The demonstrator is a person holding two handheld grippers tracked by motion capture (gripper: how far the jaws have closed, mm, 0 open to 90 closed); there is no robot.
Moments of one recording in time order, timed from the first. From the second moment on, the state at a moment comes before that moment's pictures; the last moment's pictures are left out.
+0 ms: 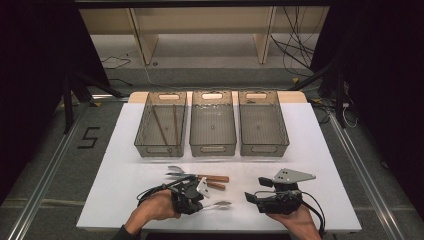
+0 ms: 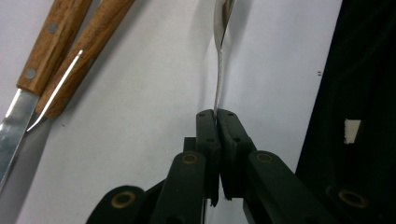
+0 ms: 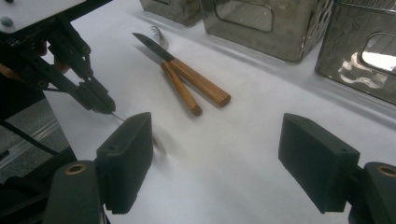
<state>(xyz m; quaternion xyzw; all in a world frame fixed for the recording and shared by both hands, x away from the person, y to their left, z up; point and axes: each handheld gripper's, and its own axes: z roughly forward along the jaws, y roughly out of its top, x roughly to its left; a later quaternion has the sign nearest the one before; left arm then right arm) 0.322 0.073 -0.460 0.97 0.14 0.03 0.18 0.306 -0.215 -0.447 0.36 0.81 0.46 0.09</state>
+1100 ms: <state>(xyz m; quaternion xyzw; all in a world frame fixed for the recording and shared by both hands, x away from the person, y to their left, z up) 0.327 0.088 -0.442 0.96 0.16 0.04 0.22 0.306 -0.217 -0.446 0.36 0.81 0.46 0.09</state>
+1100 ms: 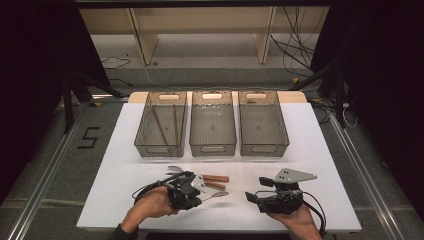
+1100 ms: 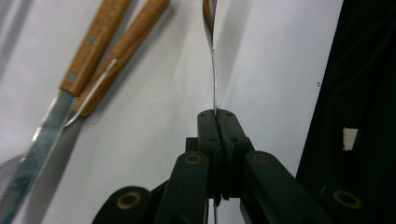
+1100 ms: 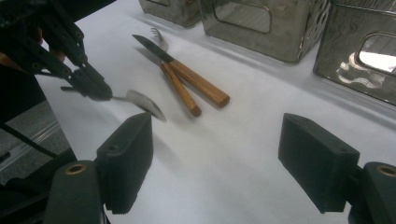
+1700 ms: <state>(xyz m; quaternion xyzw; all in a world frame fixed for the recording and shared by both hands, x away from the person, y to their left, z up) 0.342 0.110 -0.418 0.93 0.22 0.07 0.29 0.306 -0.216 -0.447 0.36 0.80 0.46 0.10</state>
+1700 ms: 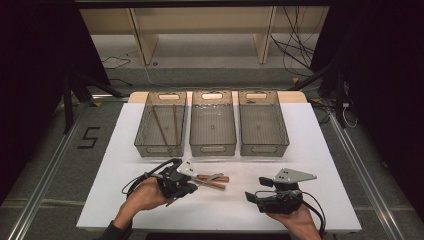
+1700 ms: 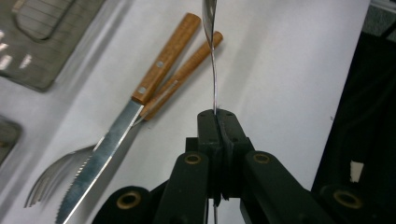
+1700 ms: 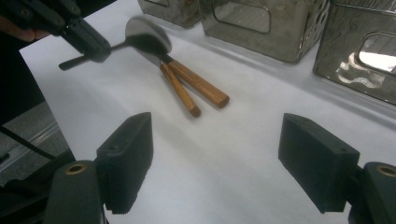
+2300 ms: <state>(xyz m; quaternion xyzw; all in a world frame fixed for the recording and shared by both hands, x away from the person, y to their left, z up) 0.371 0.116 -0.402 0.90 0.27 0.09 0.33 0.306 -0.218 -0.447 0.36 0.80 0.47 0.10</state>
